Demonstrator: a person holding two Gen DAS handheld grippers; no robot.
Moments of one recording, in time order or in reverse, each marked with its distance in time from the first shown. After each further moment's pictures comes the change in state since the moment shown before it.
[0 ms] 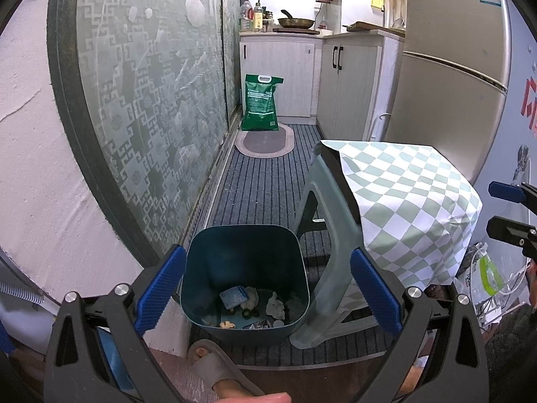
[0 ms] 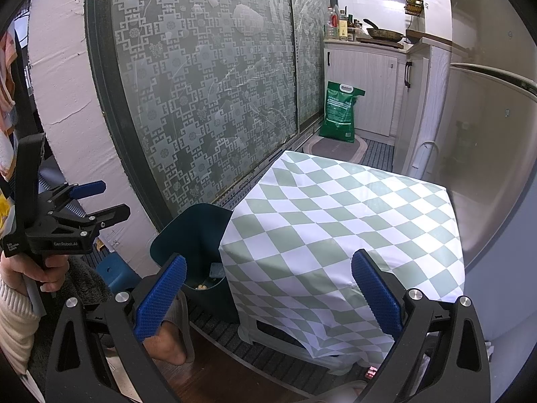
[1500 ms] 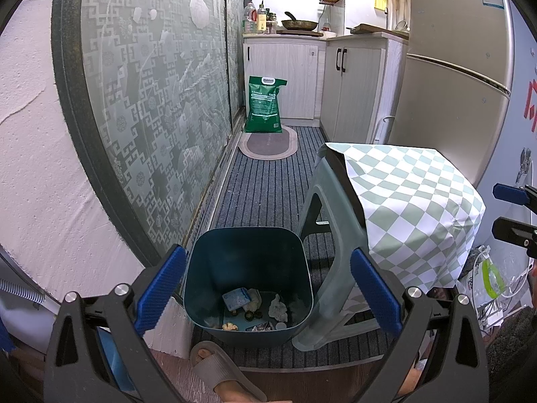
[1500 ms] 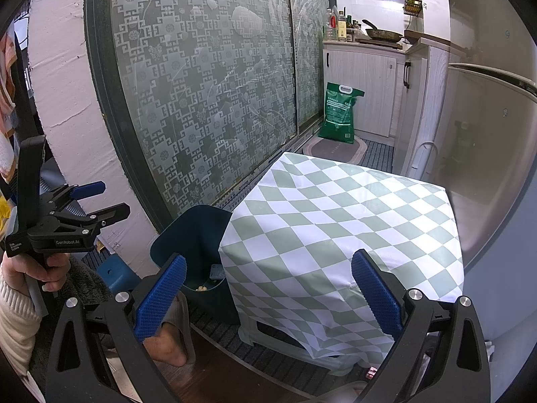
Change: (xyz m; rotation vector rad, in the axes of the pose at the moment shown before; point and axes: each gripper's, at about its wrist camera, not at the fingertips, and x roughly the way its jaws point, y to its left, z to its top) left arm -0.001 0.001 -0.002 -0.009 -0.016 0.014; right arm -0.002 -0.001 0.002 0.006 -0.008 -0.001
